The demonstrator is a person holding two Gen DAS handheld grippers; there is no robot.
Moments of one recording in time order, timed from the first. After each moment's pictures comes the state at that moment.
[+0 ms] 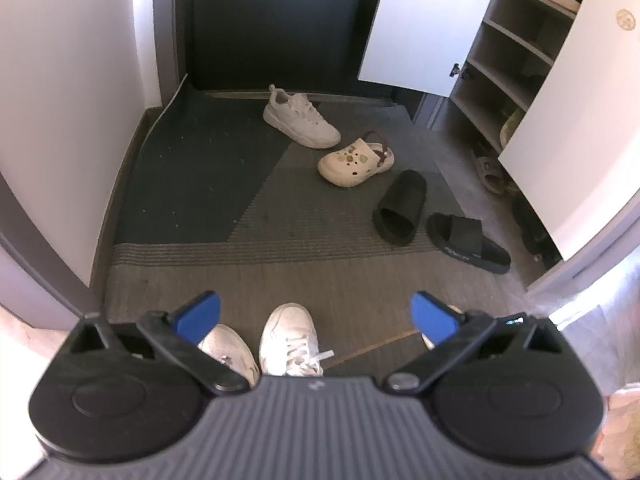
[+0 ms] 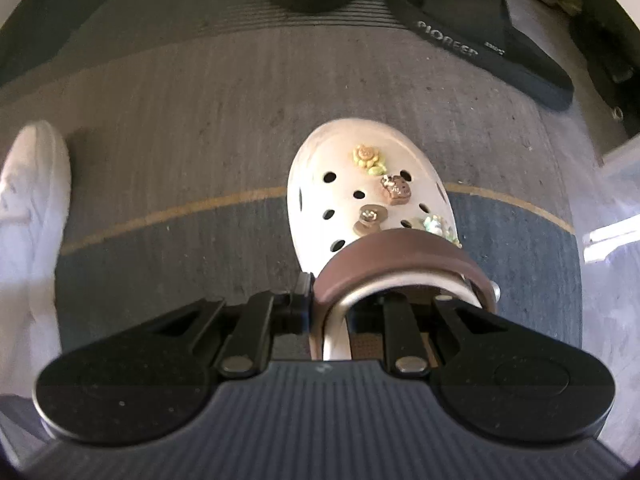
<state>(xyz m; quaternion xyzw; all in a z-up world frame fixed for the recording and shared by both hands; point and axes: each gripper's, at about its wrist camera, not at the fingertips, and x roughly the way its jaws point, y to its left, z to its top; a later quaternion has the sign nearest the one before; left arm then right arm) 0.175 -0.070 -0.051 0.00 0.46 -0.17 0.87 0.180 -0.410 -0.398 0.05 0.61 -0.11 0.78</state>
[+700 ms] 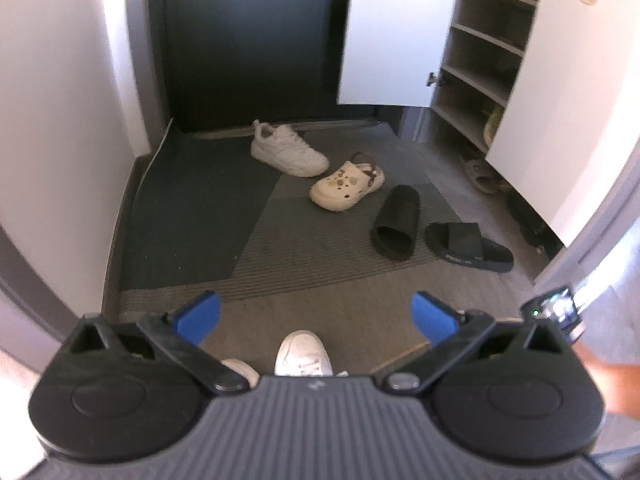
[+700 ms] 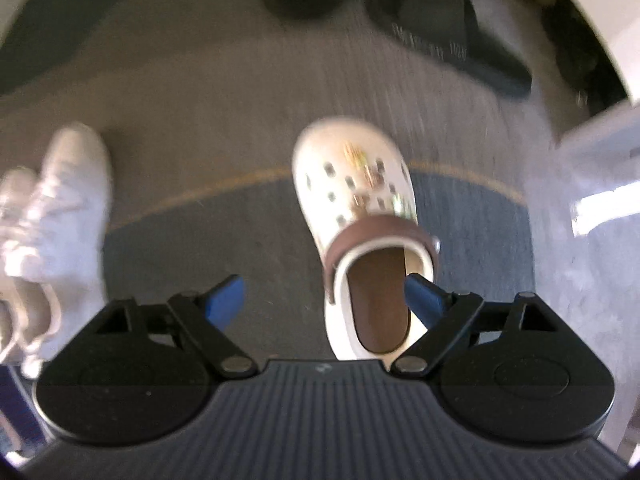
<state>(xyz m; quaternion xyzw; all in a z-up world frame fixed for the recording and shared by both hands) 0.150 -0.088 -0.050 0.08 0.37 -0.21 0.90 0.164 -0.391 -0.284 0.06 0.63 -0.11 0.77</state>
